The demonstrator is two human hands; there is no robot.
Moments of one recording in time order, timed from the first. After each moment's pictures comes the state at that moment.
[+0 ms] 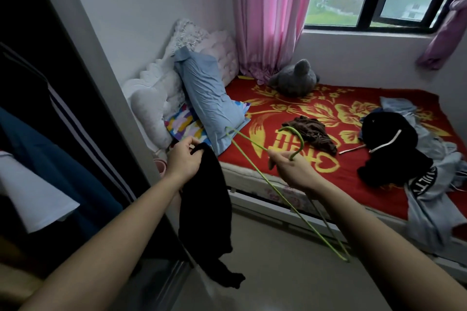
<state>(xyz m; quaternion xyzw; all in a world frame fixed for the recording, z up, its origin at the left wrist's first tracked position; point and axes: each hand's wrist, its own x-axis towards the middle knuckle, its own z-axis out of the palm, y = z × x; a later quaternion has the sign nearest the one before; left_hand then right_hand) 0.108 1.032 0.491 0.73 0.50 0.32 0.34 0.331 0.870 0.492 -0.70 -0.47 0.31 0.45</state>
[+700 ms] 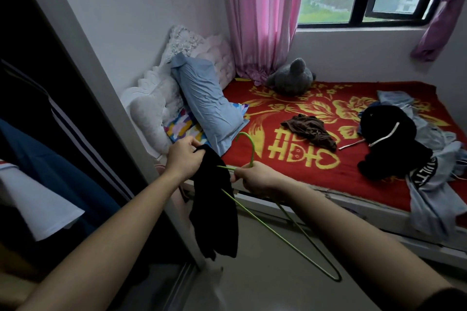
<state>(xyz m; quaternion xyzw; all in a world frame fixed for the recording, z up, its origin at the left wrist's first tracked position) 0.115 1.025 0.512 0.78 0.50 0.29 0.26 0.271 0.887 0.506 -0.68 -0.41 0.50 0.35</state>
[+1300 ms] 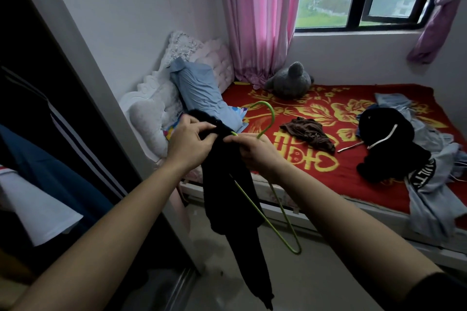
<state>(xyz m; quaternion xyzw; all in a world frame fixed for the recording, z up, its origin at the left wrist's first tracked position) 0.133 1.015 0.552 0.83 0.38 0.35 0.19 0.285 0.911 0.531 -0.54 -0.39 0.47 0.58</state>
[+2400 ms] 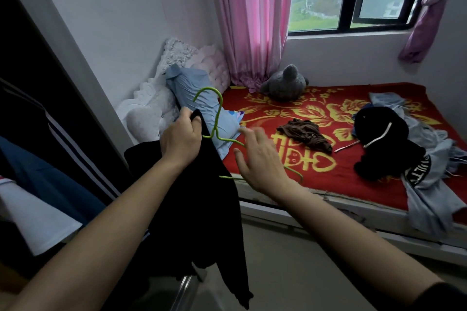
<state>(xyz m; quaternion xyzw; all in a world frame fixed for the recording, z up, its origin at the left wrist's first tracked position) 0.140 1.010 0.578 0.81 0.46 0.33 0.10 0.284 0.890 0.507 -0.70 -0.60 -0.09 0.38</state>
